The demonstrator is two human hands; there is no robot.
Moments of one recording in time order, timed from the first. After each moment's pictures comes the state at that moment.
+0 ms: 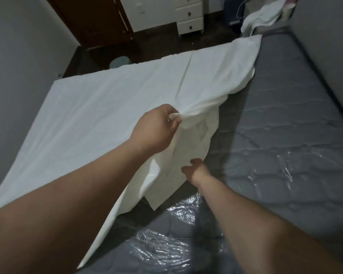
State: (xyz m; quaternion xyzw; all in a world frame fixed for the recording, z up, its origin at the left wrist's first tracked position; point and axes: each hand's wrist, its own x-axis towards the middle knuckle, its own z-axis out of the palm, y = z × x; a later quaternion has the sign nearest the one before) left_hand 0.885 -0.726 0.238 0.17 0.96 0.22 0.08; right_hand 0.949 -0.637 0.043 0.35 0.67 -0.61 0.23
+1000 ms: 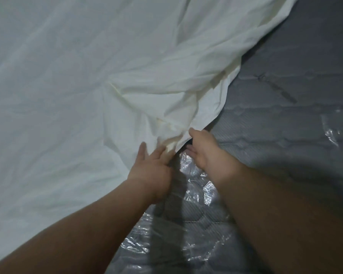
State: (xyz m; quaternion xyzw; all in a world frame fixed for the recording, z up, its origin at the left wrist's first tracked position) left_hand 0.959 -0.838 -0.074 0.34 0.87 -0.19 0.32; right_hand 0.929 -0.679 -0.146 0.45 0.48 -0.73 0.17
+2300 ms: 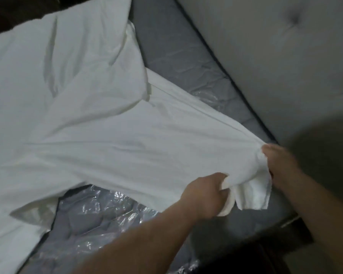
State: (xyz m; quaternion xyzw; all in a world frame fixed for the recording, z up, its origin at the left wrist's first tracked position) left_hand 1.217 -0.439 0.011 0.36 0.77 0.22 0.47; right_hand 1.316 -0.222 -0.046 0.64 0.56 -0.53 -0.03
